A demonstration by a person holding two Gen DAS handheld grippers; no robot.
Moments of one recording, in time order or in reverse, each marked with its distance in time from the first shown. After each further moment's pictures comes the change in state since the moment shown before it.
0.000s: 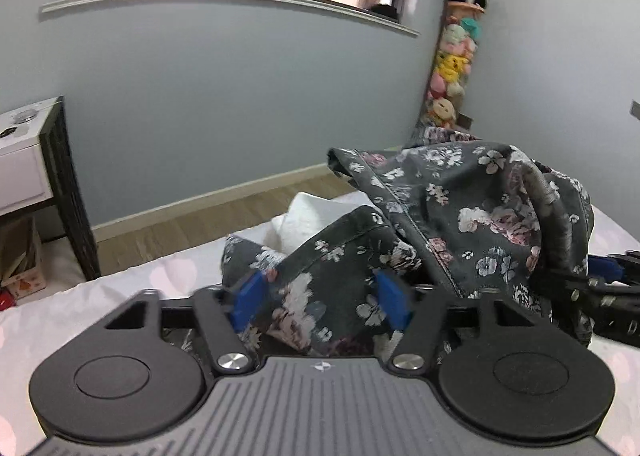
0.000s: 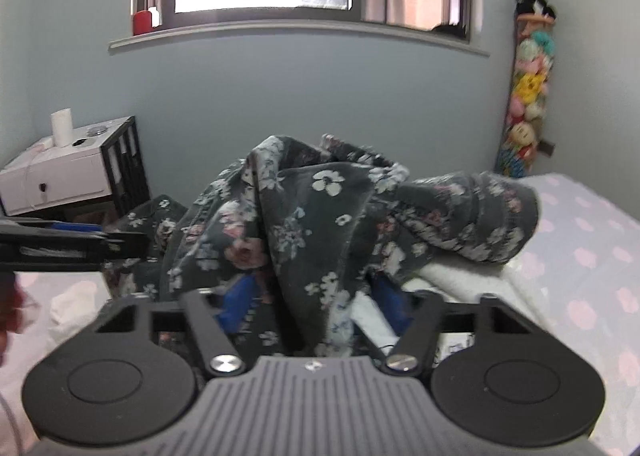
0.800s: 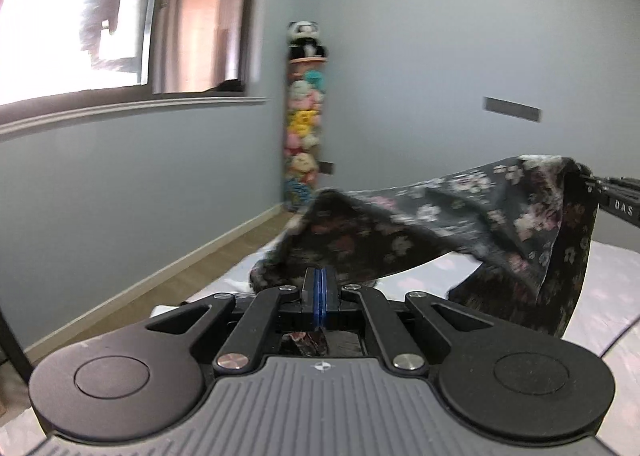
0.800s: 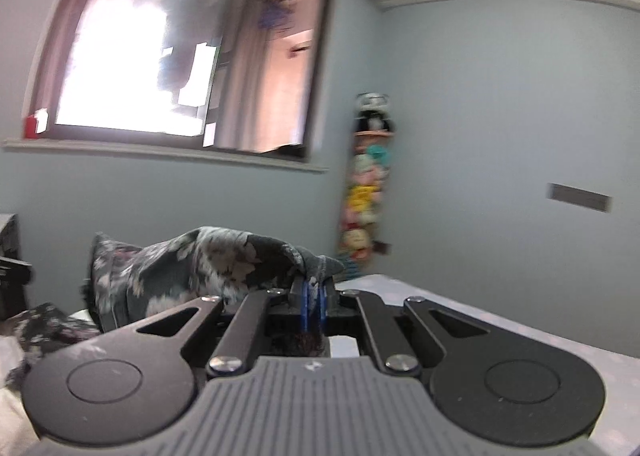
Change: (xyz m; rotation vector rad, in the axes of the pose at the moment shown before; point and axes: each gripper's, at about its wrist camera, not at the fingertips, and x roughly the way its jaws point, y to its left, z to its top) left arm -0.170 -0.119 0.020 0.288 -0.186 -0.332; right arm -0.242 -0.058 0.015 0.016 -0.367 -0.553
